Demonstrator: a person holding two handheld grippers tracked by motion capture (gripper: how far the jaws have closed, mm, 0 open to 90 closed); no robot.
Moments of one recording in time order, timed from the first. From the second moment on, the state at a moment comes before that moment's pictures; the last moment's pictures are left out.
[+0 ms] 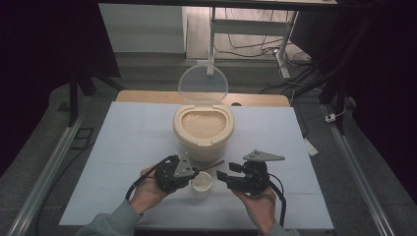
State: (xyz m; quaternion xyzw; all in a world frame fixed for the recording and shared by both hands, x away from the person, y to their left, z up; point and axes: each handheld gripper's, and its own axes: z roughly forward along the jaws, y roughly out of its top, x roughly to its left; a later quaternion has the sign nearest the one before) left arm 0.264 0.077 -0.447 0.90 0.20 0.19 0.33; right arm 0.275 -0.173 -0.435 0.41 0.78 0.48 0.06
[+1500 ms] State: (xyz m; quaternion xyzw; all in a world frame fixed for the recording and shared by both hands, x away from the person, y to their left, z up) left arm 0.232 0.039 -0.459 0.87 0.15 0.39 0.27; right arm 0.288 -0.168 -0.448 0.47 0.62 0.63 -0.06
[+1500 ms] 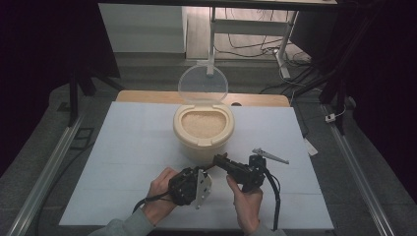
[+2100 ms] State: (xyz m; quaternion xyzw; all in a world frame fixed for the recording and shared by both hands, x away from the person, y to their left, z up) left arm 0.253 0.078 -0.432 0.86 0.21 0.24 0.39; right arm 0.292 -0.161 -0.445 0.41 0.64 0.65 -0.06
